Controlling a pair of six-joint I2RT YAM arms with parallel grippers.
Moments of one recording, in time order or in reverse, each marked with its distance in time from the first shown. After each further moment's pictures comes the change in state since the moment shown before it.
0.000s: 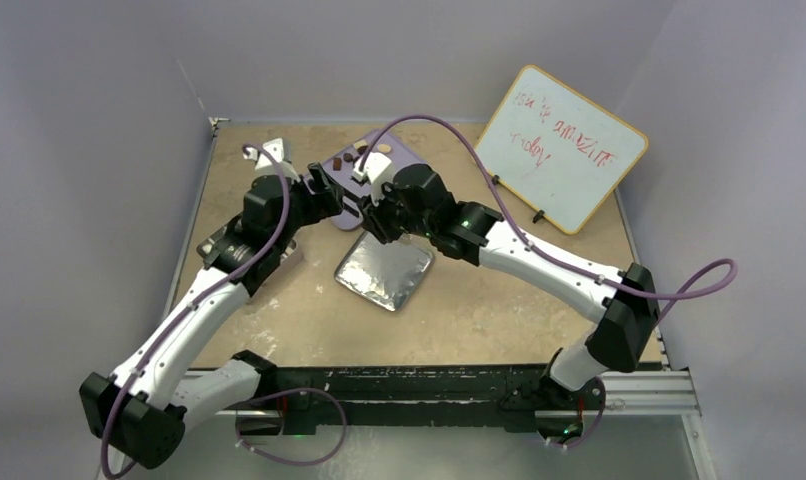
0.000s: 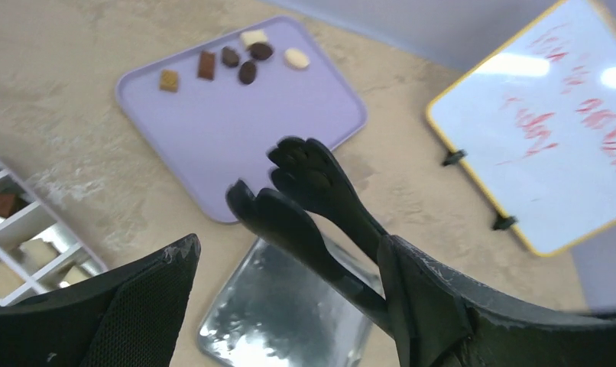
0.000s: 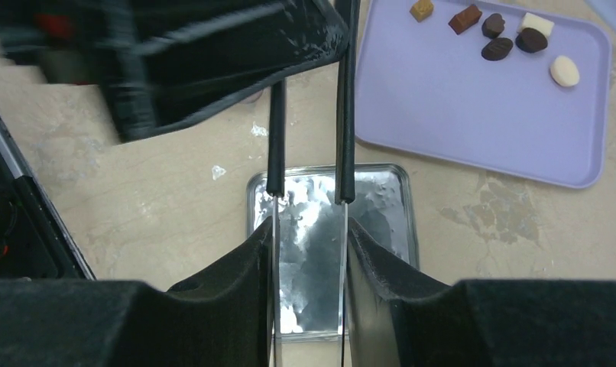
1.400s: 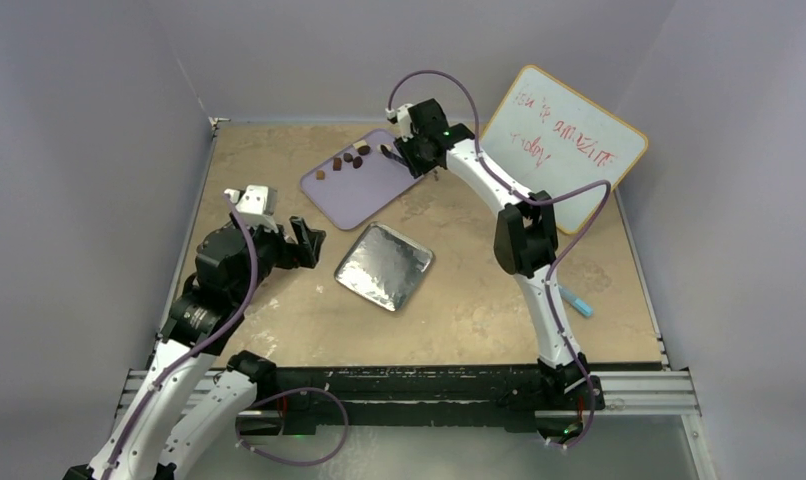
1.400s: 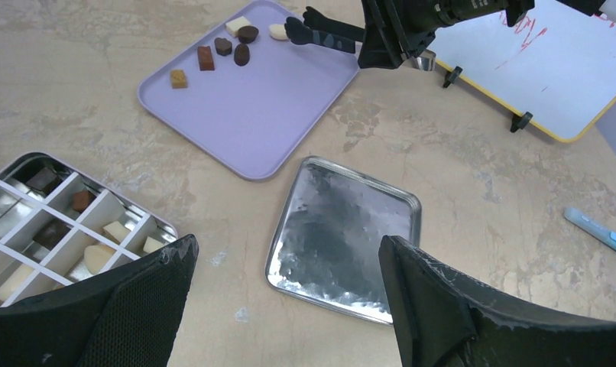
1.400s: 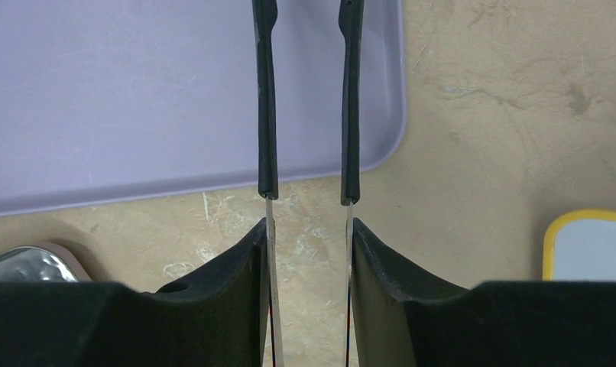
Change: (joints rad) left arm 0.070 -0.359 -0.162 -0.161 0.211 0.286; right arm -0.423 0.824 0.846 -0.404 0.026 -0.148
